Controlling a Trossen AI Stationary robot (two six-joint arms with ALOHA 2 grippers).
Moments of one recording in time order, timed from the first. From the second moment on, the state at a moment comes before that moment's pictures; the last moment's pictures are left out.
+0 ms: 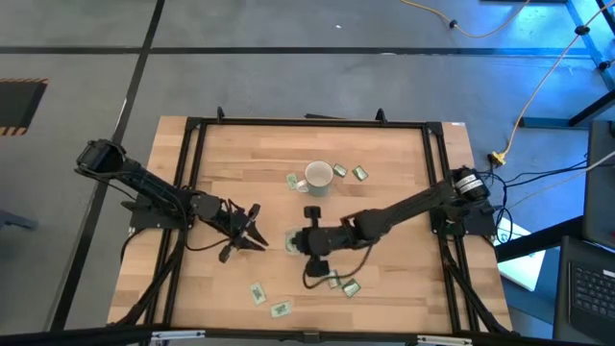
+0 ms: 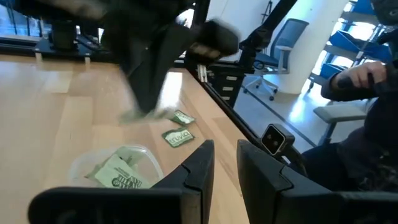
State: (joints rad) left arm -0.31 1.17 0.22 0.83 0.14 -0.23; right arm 0.33 1.90 1.40 -0.20 0.30 0.02
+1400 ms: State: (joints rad) left arm -0.44 1.17 0.42 0.44 0.09 -0.06; right arm 0.46 1.65 1.18 -0.36 0.46 0.30
